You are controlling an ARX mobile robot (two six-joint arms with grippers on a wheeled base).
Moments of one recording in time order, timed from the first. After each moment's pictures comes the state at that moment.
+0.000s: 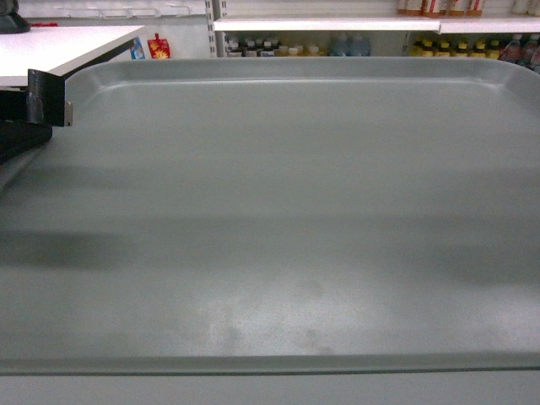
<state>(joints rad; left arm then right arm) -0.33 1.15 0.68 -0.03 -0.18 -0.05 0.29 1.13 0.67 -0.02 0.16 0.12</state>
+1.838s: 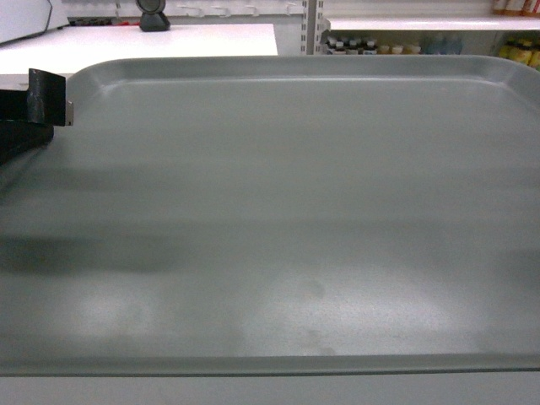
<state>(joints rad) -0.33 1.15 0.68 -0.03 -0.18 -0.05 0.29 1.12 0.67 -0.02 0.16 0.12</state>
